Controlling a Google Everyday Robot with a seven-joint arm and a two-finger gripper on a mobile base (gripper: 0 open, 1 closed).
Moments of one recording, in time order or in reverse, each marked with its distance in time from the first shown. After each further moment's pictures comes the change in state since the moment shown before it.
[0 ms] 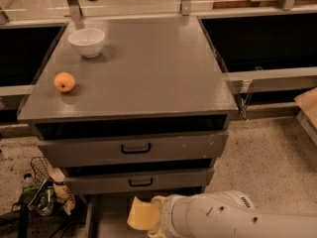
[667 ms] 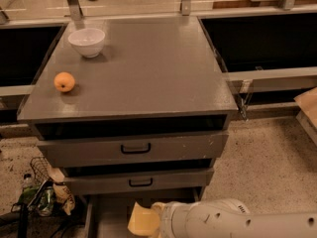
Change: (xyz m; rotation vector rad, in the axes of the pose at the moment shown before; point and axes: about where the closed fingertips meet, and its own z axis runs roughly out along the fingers) arm 0.011 0.013 0.019 -0.006 -0.007 0.024
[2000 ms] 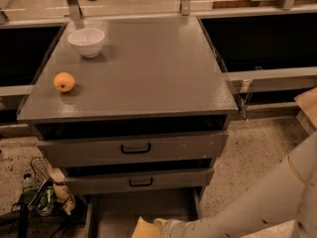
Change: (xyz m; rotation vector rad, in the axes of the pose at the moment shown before) arm 0.059 0.036 0.102 -0.021 -0.013 0.106
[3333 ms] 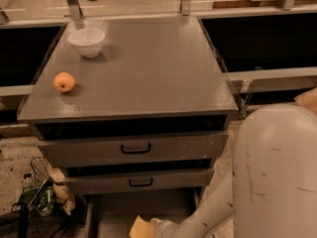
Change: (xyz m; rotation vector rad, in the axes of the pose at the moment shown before) arm 0.018 -0.009 0.068 0.056 0.016 0.069
